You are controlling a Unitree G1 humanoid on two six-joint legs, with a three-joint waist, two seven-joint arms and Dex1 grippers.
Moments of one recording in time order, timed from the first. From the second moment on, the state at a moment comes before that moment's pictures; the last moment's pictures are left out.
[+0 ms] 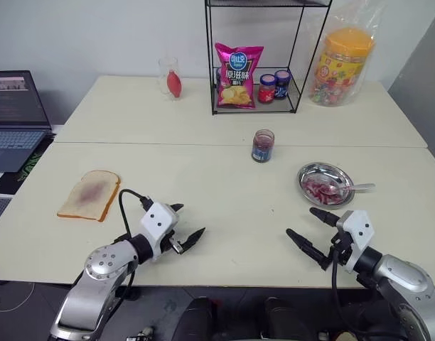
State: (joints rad) left arm 0.10 0.55 0.00 -0.43 -0.18 0.38 -0.65; right arm 0.26 -0.54 -0.10 -0.54 0.36 0.33 0.63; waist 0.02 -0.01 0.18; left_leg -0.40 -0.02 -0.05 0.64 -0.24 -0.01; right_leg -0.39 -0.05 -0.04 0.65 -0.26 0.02
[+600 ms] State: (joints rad) left arm 0.07 0.56 -0.05 -0.40 -0.16 0.27 -0.70; right arm 0.33 -0.52 -0.07 -0.43 0.30 0.16 0.65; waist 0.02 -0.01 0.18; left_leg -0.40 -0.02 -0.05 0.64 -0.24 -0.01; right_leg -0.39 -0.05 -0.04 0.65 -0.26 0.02
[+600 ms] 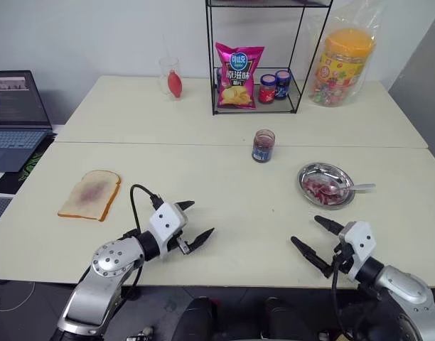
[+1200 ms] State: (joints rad) left arm 0.08 0.51 0.04 -0.38 -0.15 0.21 -0.59; right arm 0.26 -0.51 -0.07 -0.41 0.30 0.15 0.65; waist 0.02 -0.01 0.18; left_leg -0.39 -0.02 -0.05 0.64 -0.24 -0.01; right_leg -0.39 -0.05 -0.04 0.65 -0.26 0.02
